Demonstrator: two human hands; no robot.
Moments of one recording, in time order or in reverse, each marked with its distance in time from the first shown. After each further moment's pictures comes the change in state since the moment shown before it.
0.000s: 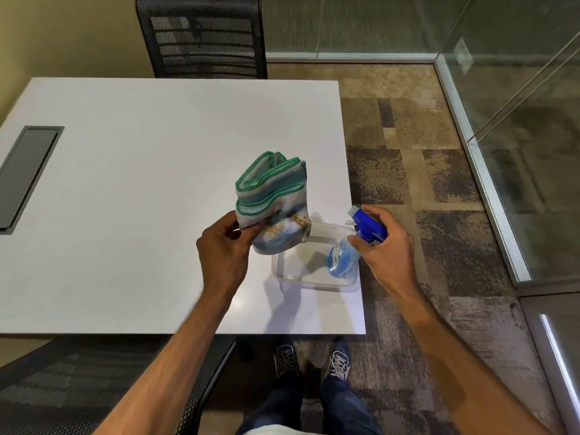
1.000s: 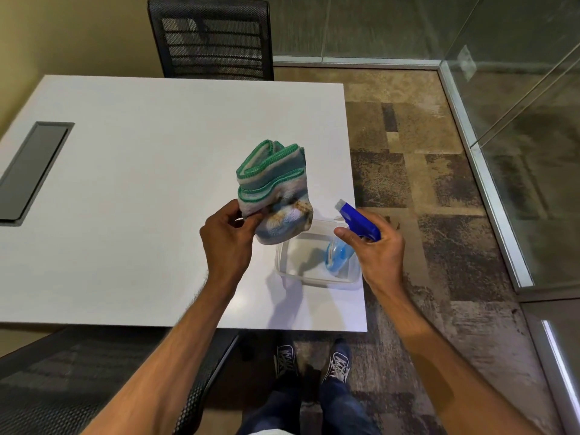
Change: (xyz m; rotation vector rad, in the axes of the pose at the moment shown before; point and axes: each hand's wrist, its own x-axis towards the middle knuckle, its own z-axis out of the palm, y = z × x) left_hand 0.002 0.002 -0.002 -0.051 0.072 -0.030; right_hand -0.020 -0.025 0.025 0.324 0.090 0.014
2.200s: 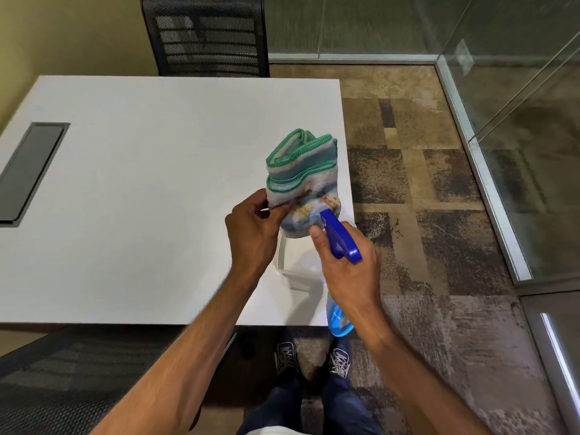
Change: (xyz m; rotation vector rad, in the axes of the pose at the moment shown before) left_hand -0.010 0.014 0.036 0.011 -0.120 0.073; right_hand -0.057 -0.051 0.029 -0.228 -0.015 -0.065
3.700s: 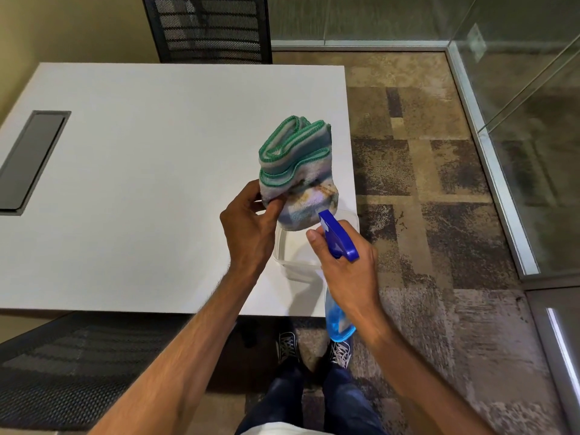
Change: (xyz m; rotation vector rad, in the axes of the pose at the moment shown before) left_hand -0.009 -0.014 0.006 0.102 0.158 0.066; right_hand -0.009 0.016 -0.004 0.105 -0.097 0.109
